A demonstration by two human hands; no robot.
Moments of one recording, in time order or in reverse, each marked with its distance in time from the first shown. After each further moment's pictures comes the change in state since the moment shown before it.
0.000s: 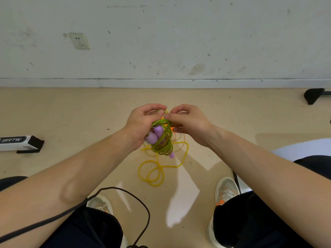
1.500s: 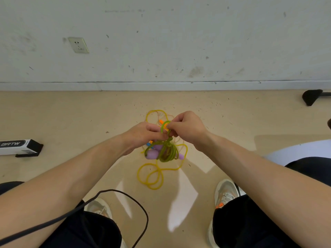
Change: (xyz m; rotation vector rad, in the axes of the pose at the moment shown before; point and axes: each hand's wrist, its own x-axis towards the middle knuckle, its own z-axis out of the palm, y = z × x) left_hand 0.003 -0.008 -0.013 0.448 -0.363 -0.176; right_hand -0.004 -0.001 0.006 -0.433 0.152 0.045
